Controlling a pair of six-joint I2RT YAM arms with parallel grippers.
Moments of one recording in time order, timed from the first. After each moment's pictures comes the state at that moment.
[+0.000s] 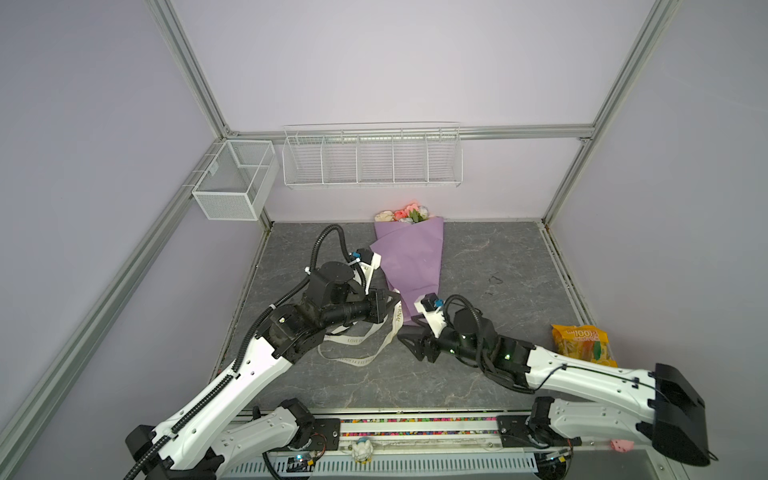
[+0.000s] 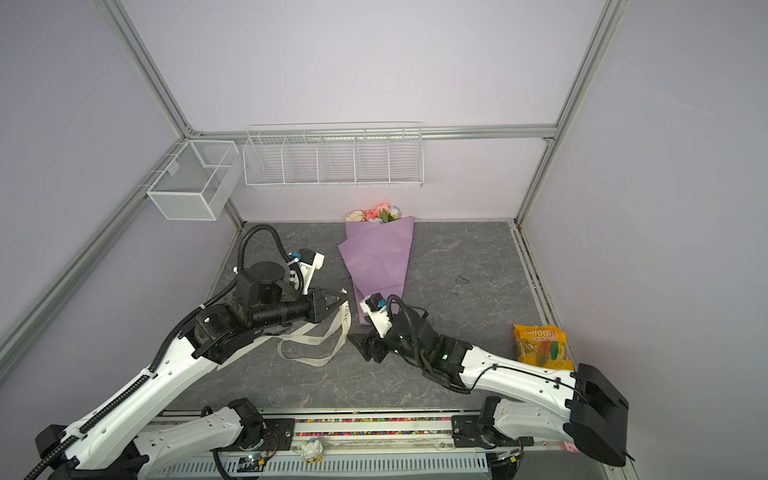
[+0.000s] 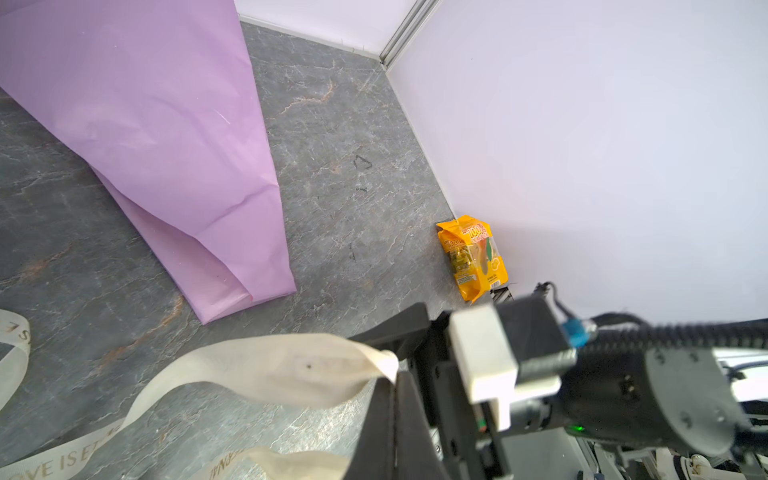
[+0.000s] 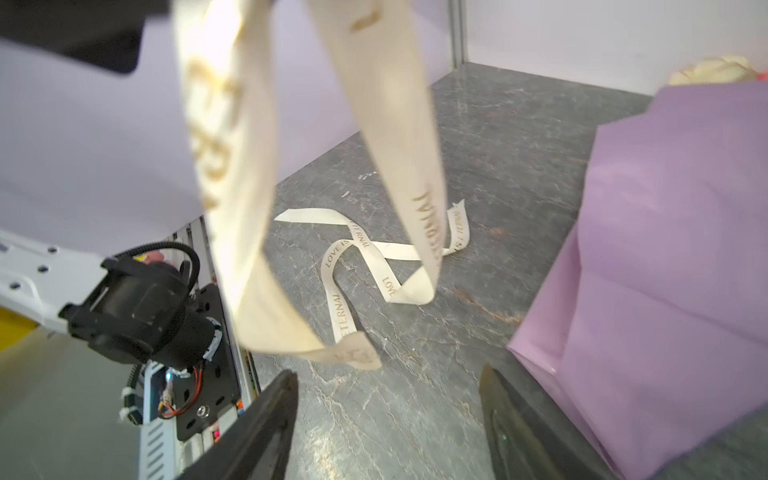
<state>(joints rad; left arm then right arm) -0.77 1.00 1.12 -0.56 0.29 -0.63 1.10 1.18 0.65 0.20 0.00 0.24</state>
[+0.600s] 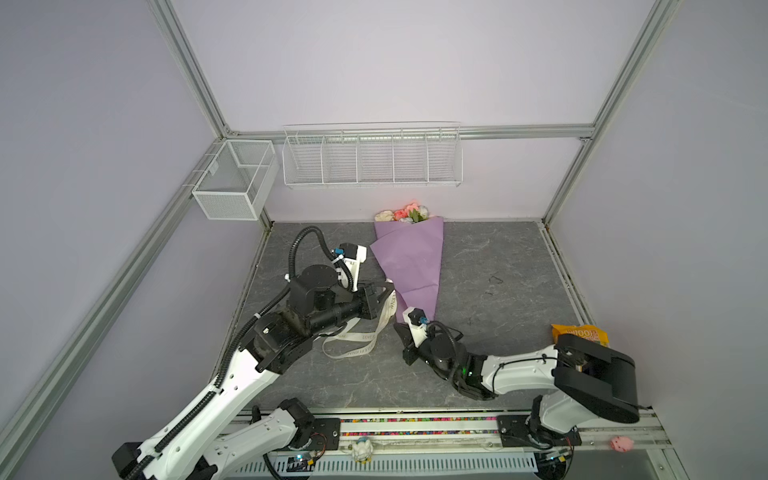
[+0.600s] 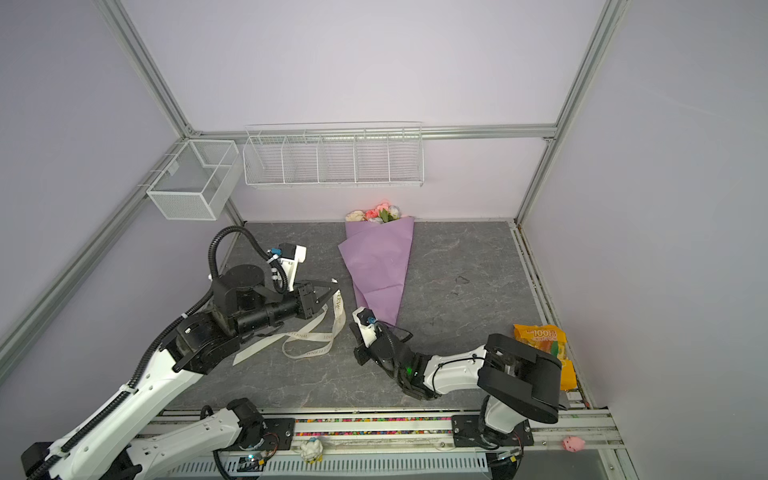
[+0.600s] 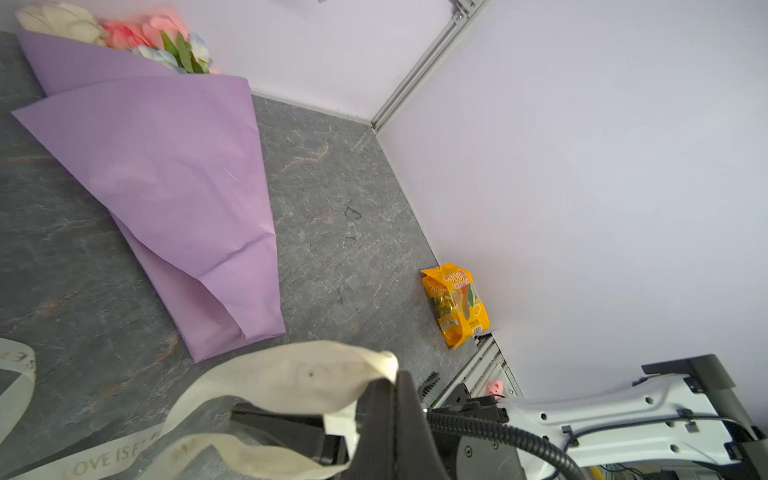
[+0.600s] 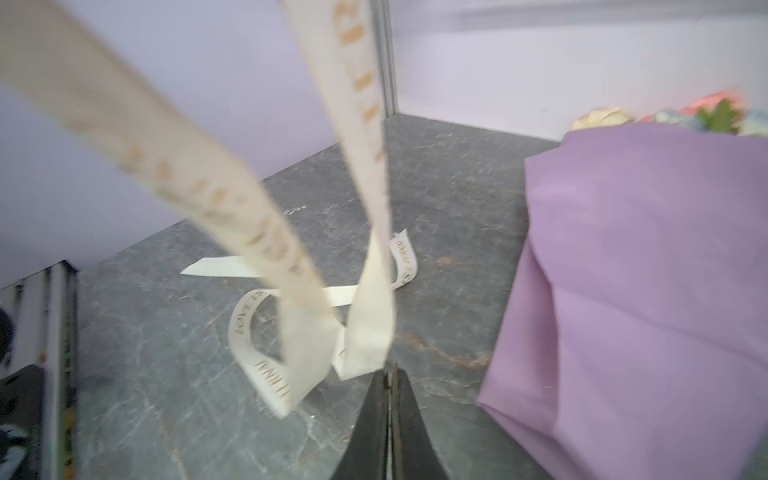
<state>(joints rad) -0.77 0.90 1.12 -0.52 0.18 -0.68 1.18 1.50 0.50 0.79 0.38 0.23</state>
